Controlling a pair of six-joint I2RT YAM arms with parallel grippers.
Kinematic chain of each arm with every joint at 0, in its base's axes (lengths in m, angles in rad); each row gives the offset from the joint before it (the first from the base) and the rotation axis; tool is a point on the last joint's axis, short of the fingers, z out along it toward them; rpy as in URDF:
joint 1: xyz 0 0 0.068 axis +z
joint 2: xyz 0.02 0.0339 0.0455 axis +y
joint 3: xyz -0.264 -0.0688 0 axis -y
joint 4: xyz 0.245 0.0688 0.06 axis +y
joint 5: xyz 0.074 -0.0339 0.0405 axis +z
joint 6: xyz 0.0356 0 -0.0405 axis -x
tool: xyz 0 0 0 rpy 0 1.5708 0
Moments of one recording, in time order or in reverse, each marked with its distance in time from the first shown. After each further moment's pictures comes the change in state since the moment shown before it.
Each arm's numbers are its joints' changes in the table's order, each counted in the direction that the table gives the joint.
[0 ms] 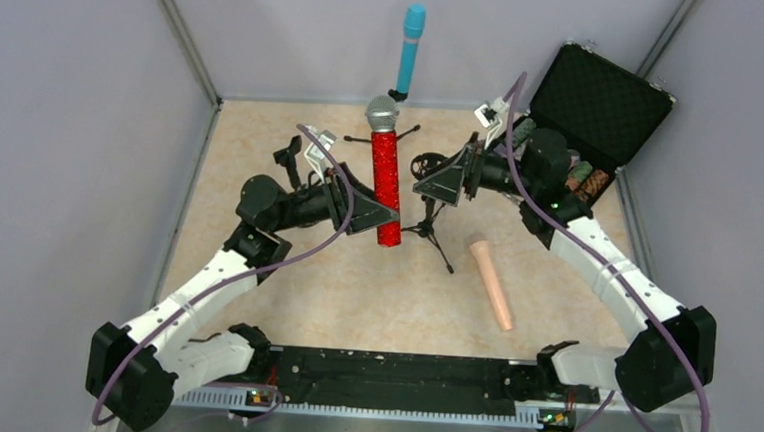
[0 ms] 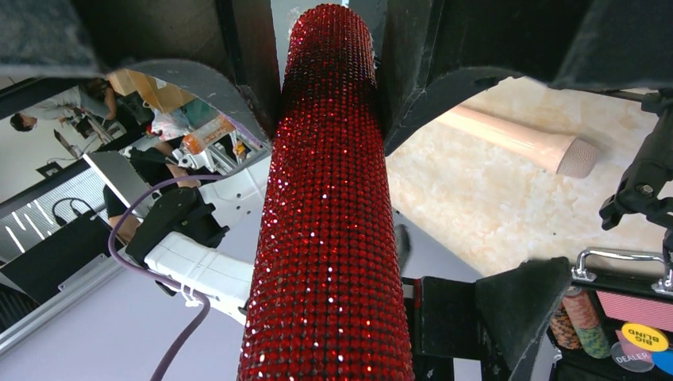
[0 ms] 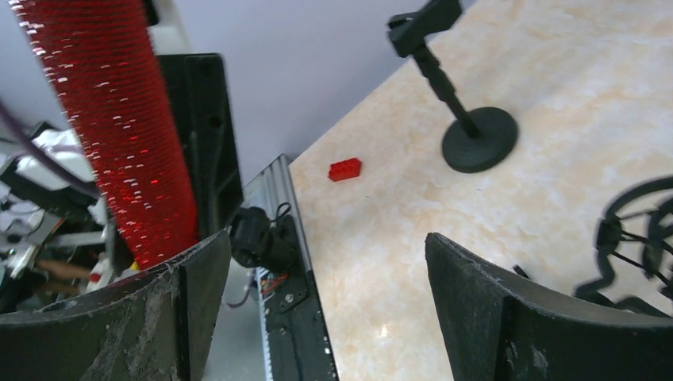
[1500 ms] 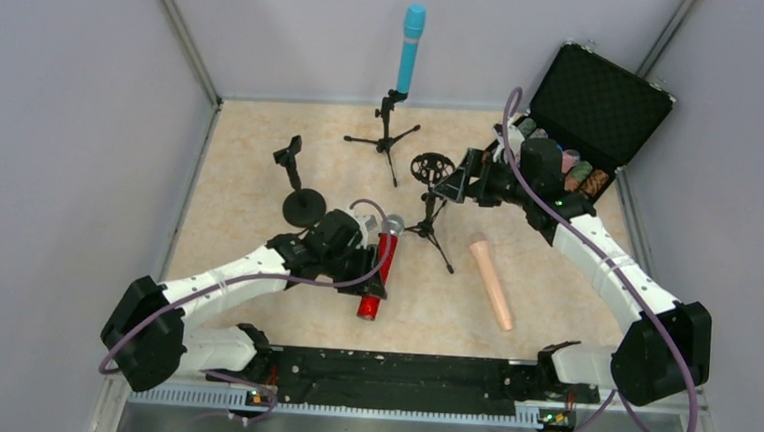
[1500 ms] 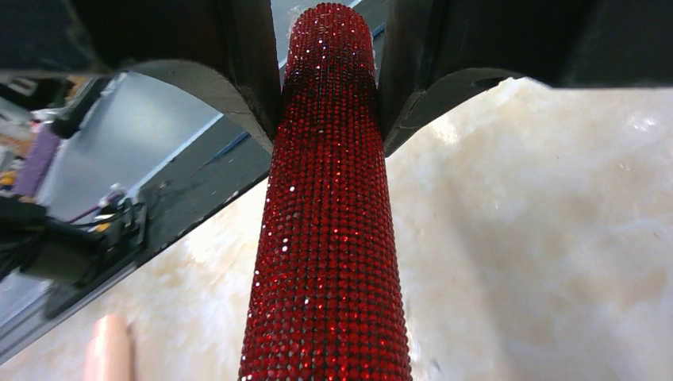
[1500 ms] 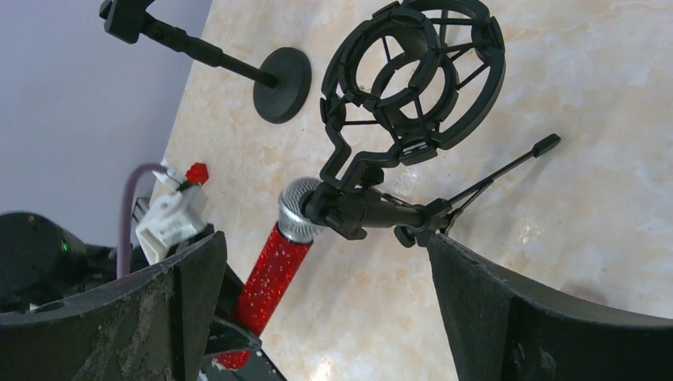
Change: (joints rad) left arm -0.272 0.187 -0.042 1.012 0.526 -0.263; right arm -0.070 0.021 -0.029 0.337 -0.360 0.085
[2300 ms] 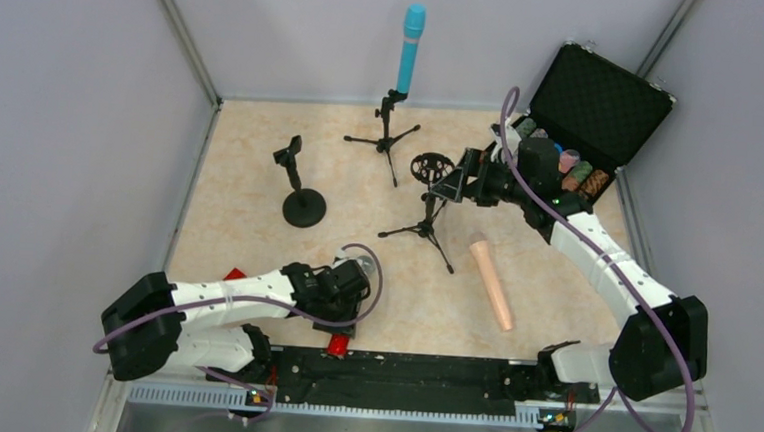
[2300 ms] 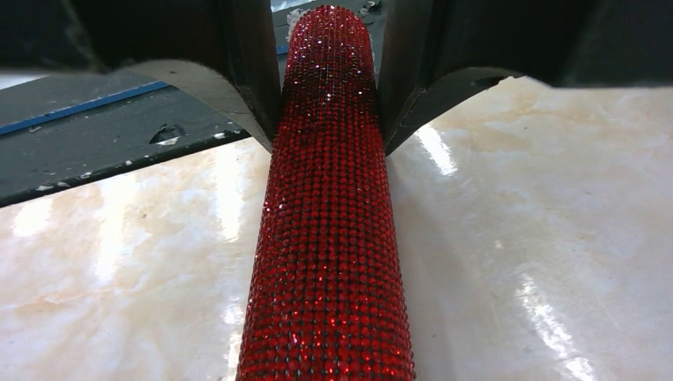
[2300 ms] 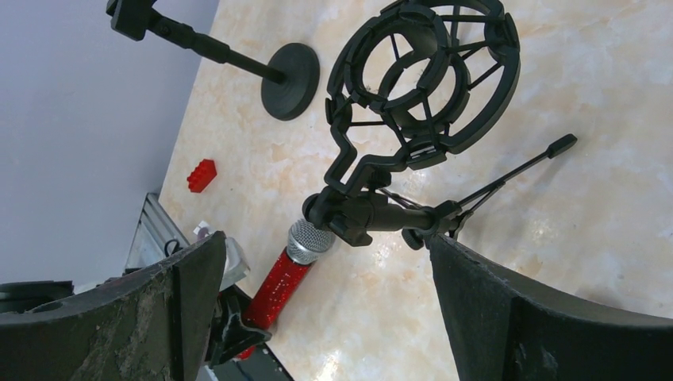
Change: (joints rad) left arm -0.238 -0.011 -0.138 0.205 0.325 0.143; right arm 0.000 0.023 0.000 -0.014 0.026 -0.013
